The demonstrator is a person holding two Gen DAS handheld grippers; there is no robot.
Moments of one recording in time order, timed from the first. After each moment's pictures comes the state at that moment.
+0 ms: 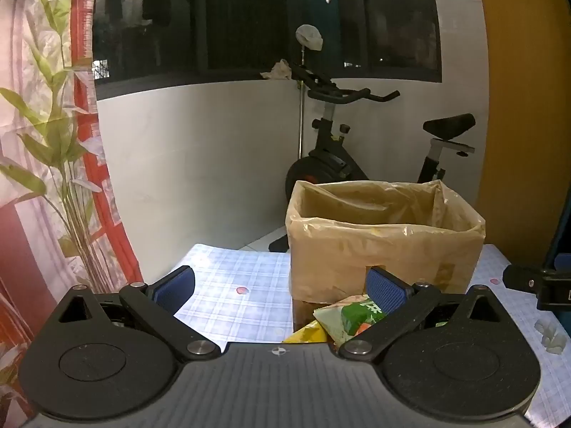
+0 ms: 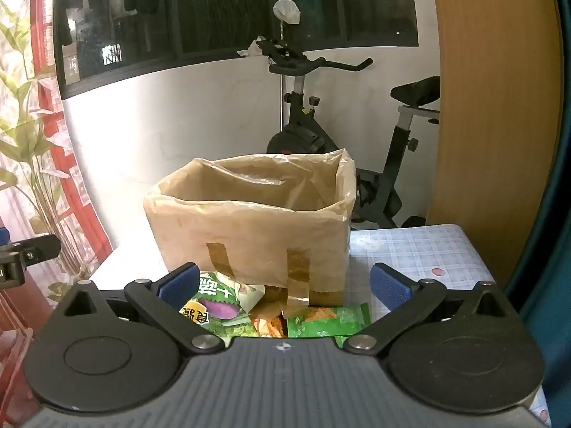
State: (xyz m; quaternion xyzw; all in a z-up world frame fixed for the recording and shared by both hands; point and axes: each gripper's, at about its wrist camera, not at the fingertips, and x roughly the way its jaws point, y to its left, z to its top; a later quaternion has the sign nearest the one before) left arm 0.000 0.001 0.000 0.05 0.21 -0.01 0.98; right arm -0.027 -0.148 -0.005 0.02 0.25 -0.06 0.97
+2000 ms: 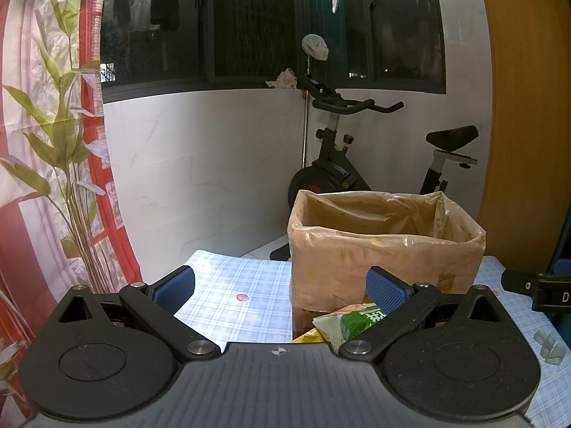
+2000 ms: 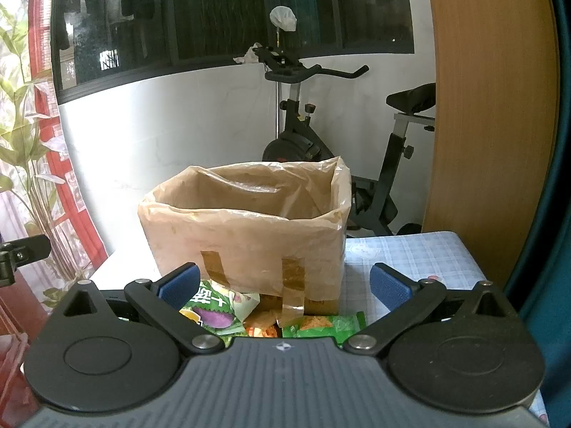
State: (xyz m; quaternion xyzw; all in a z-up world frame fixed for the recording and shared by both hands) left arm -0.002 0.000 0.001 0.04 0.20 0.00 0.98; right arm -0.025 -0.153 -0.004 0.02 0.23 -0.07 0.97
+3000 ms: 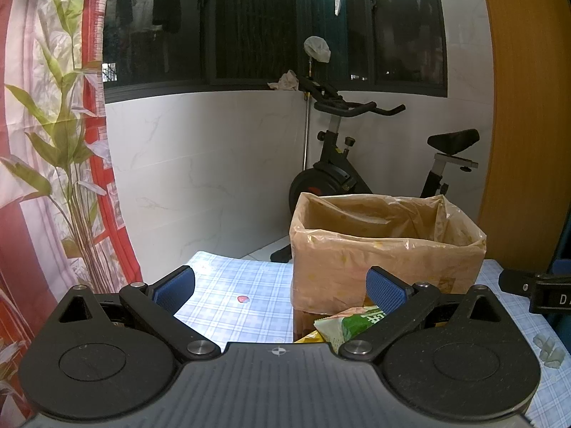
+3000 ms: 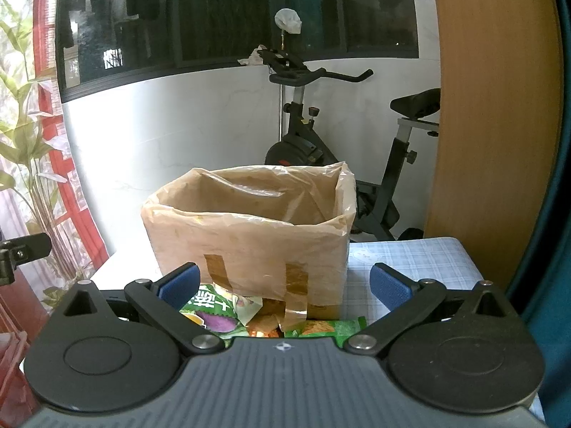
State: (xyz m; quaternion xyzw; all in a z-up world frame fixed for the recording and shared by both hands) left arm -0.003 -0.001 0.001 0.04 0.20 0.00 0.98; right arm -0.023 -0.148 -0.001 0.01 0.23 -0.07 0.97
